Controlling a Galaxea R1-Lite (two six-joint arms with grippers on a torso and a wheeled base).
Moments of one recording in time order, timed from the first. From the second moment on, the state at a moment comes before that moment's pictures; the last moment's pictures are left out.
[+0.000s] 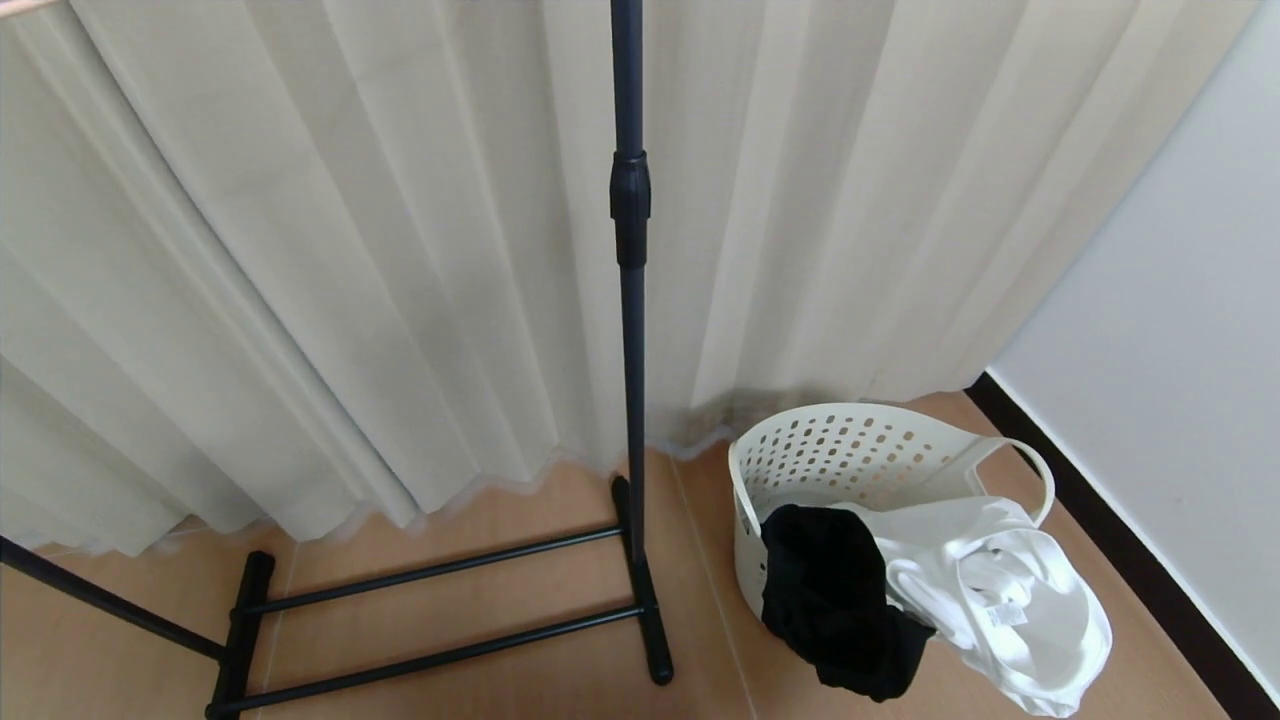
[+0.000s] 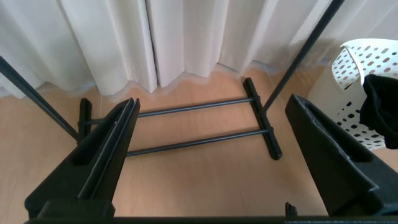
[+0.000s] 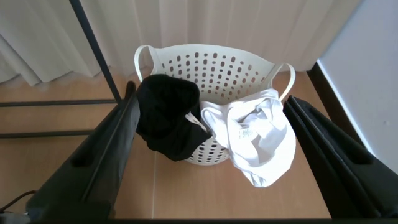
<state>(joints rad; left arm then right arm) -0.01 0.00 -0.06 0.13 0.01 -0.05 0.00 0.00 -0.01 0.01 0.12 -0.02</state>
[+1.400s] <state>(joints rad) -0.01 0.00 -0.06 0.12 0.01 -0.05 0.03 0.16 -0.03 0.02 0.12 -0.10</state>
